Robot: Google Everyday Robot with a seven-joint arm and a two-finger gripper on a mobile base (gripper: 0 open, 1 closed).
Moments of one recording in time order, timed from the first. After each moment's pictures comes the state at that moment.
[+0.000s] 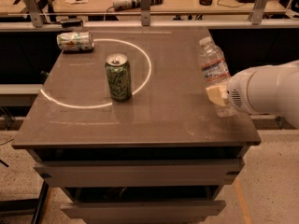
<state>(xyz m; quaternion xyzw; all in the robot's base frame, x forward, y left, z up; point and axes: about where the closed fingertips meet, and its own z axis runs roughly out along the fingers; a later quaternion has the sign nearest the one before) 0.512 -0.182 0.897 -0.20 0.88 0.00 0.43</state>
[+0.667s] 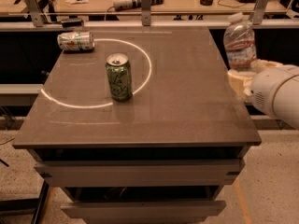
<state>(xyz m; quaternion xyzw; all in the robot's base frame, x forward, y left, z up) 0.511 -0.220 0.944 -0.17 0.80 -0.05 0.57</state>
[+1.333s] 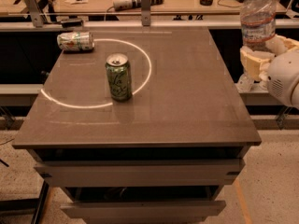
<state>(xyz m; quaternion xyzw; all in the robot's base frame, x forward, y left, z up) 0.516 -0.237 1.002 -0.18 0.73 -0.05 0.66</state>
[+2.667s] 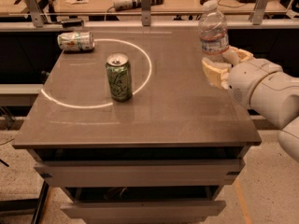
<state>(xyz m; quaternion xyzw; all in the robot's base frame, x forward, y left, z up) 0.545 -0.168 0.959 -0.24 0.72 0.03 0.65</state>
